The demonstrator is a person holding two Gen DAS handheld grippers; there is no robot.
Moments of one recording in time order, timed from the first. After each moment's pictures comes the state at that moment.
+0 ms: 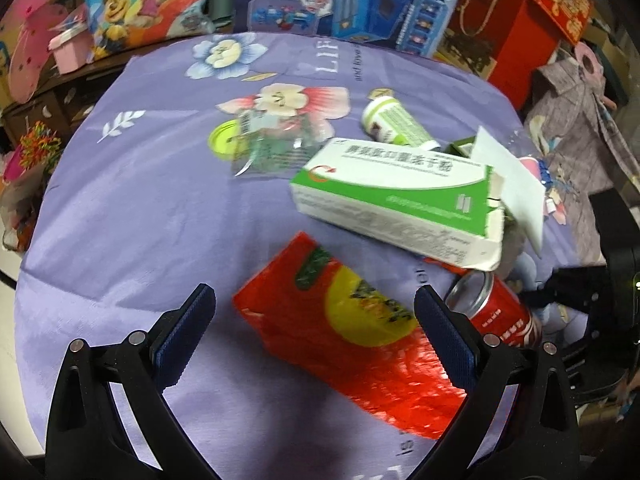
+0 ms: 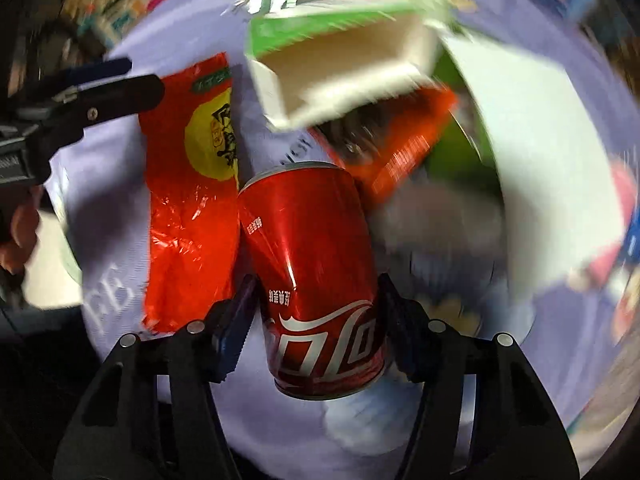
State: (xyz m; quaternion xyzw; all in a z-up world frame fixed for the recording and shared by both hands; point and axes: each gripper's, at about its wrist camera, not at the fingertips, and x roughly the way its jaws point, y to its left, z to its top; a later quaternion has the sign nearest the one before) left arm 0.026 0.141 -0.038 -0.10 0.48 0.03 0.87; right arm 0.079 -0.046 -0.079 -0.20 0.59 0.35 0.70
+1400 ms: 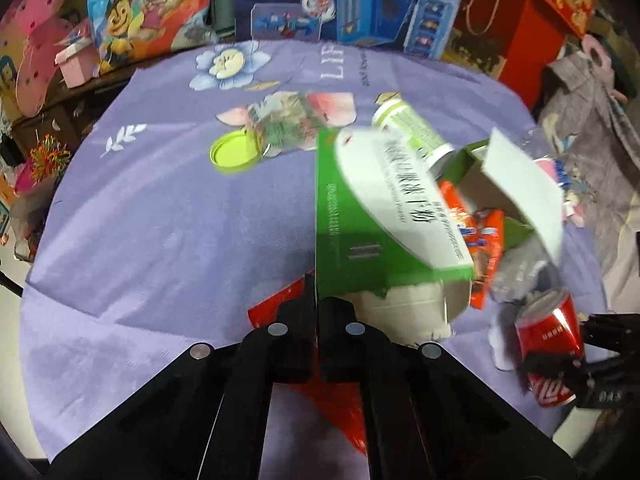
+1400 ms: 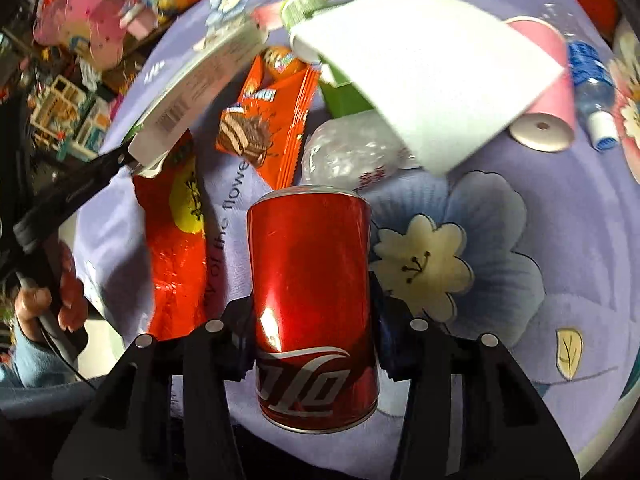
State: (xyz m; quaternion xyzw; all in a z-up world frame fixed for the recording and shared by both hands) left arm 0.032 0.136 -0.040 -0.08 0.46 0.06 0.88; right arm 0.072 -0.117 -0.072 -0.01 0.60 0.28 0.75
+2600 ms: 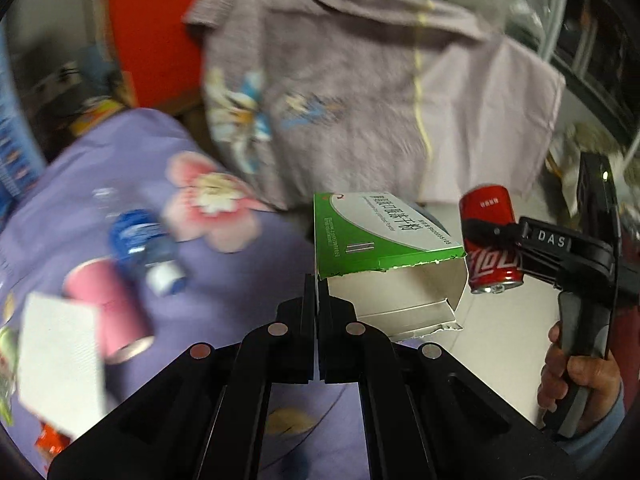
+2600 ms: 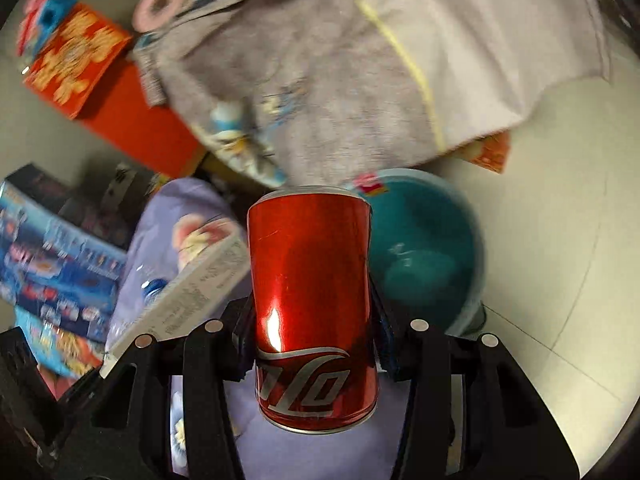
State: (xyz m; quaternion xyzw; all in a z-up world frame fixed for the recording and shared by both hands) left arm 0.112 -0.301 -0.010 0.12 0.44 -0.33 0.83; right arm 0.023 -0.553 -0.067 0.42 0.38 -0.12 0.82
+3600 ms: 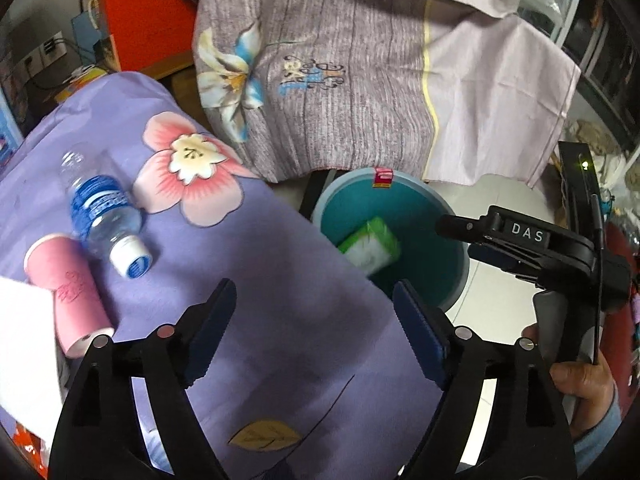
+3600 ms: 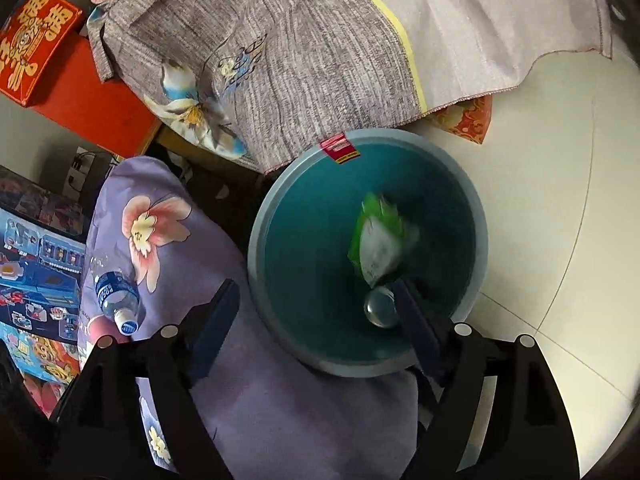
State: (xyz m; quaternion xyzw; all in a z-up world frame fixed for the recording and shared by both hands) left arm 0.123 -0.294 -0.039 0.10 0.47 -0.31 0.82; right arm 0.054 -0.543 -0.103 0.40 0.44 -0.14 0.79
